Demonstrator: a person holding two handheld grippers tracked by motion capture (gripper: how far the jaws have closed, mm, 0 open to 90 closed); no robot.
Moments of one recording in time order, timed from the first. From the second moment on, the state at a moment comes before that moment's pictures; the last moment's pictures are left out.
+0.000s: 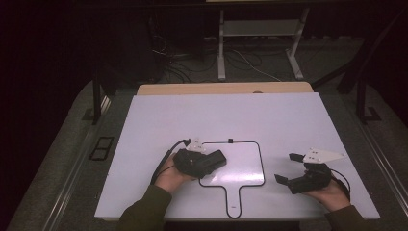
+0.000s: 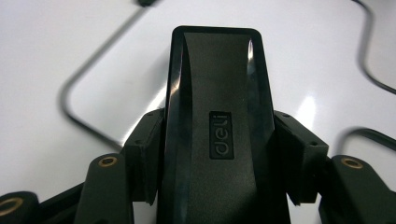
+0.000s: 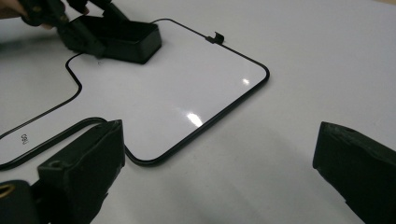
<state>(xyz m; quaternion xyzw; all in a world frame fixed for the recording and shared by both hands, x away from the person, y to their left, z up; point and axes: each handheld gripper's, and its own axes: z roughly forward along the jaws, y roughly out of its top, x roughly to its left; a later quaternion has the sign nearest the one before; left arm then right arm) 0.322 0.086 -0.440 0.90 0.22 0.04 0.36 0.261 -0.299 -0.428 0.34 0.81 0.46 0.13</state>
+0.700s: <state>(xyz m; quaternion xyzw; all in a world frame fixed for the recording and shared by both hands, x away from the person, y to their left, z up) 0.317 0.083 -0.440 0.91 0.21 0.05 0.36 0.262 -0.299 -0.427 0.34 0.81 0.46 0.13</state>
